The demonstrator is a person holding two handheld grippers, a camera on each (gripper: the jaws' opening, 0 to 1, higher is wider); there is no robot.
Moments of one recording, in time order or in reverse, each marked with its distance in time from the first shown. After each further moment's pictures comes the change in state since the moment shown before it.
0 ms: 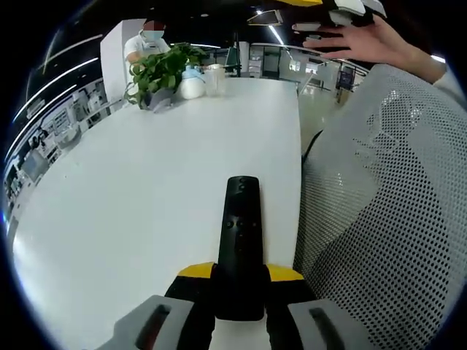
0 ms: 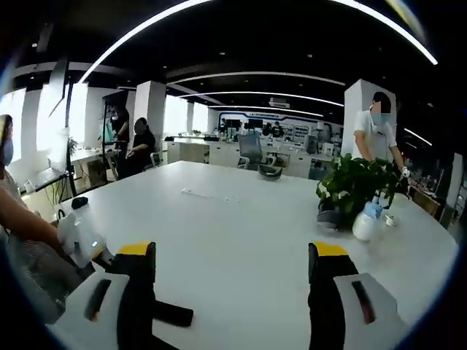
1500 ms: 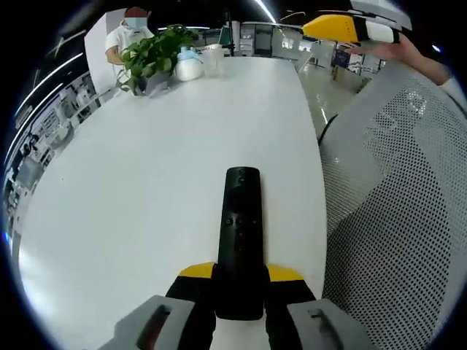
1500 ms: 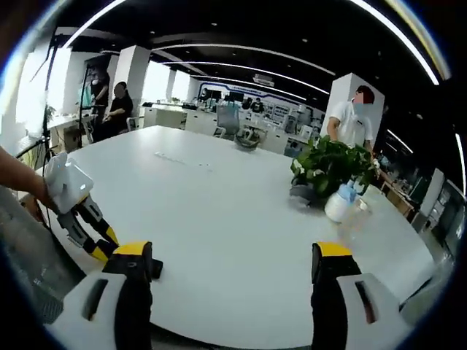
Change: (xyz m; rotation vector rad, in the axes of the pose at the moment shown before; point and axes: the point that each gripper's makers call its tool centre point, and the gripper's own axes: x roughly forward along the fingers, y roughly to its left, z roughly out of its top) left arm -0.003 0.043 -0.005 0.047 0.148 -0.022; right arm -0.006 -0.022 -0.037 -0.097 0.151 -0.159
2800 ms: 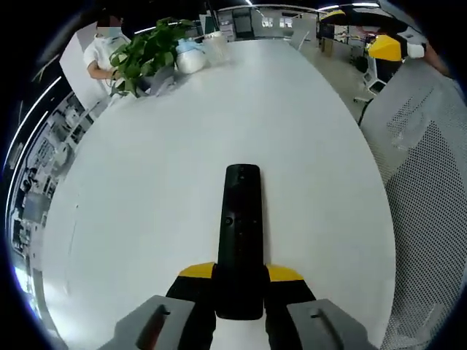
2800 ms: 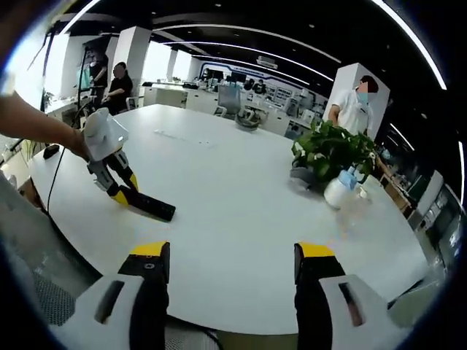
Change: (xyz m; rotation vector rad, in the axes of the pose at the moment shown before) left arm 0.001 0.101 0.015 0.174 0.103 0.055; right arm 0.001 0.001 -0.024 -0.029 0.139 0.002
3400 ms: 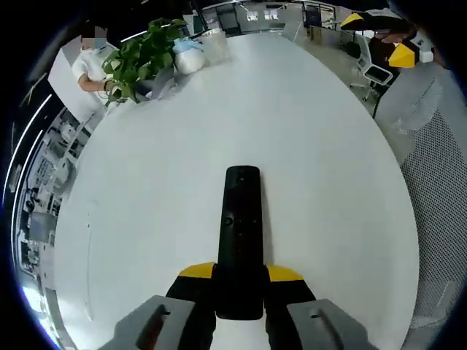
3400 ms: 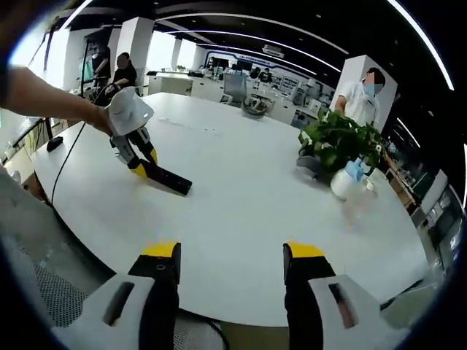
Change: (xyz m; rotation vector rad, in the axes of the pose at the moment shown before) left arm 0.005 0.051 0.012 0.090 0.027 0.025; right arm 0.002 0.007 -0.012 -0.010 0.074 0.034
